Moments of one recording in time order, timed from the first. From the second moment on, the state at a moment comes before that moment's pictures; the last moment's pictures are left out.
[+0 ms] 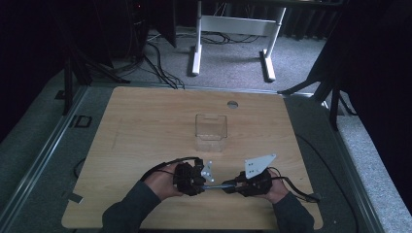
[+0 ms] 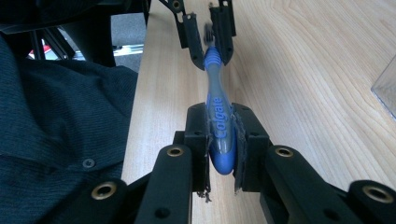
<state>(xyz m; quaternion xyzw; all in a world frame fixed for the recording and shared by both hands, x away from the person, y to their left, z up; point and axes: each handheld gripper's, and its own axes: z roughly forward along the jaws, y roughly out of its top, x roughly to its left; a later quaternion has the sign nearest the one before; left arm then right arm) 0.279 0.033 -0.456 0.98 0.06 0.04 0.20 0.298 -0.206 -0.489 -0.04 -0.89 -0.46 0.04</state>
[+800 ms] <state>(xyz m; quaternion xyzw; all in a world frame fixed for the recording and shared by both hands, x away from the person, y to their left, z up) 0.286 0.067 -0.434 0.94 0.15 0.06 0.29 0.299 -0.216 -0.485 -0.08 -0.89 -0.45 0.00</state>
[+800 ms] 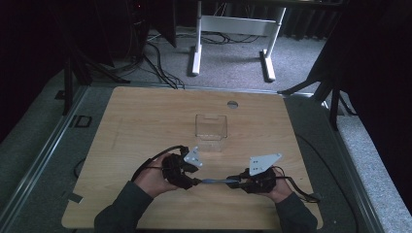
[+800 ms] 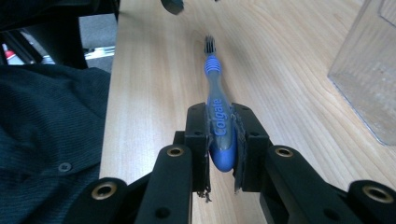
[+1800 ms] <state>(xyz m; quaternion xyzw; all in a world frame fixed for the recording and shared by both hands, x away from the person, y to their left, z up) 0.288 0.096 -0.429 0.90 0.25 0.08 0.36 0.299 -0.225 -0.479 -0.15 -0.86 -0.49 -0.07</state>
